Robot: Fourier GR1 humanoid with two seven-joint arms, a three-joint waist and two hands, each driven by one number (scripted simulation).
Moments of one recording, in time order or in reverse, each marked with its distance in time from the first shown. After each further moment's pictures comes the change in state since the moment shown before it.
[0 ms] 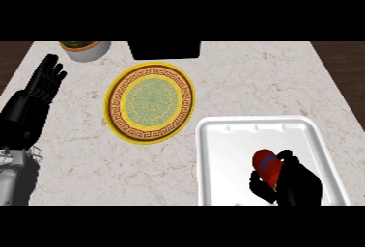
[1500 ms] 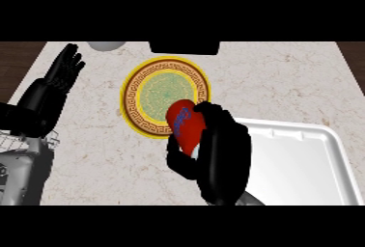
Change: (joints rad) left arm -0.092 -0.034 -0.040 0.034 -0.002 -0.033 0.002; right arm -0.539 0.264 0.223 -0.050 0.138 -0.063 0.081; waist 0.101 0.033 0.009
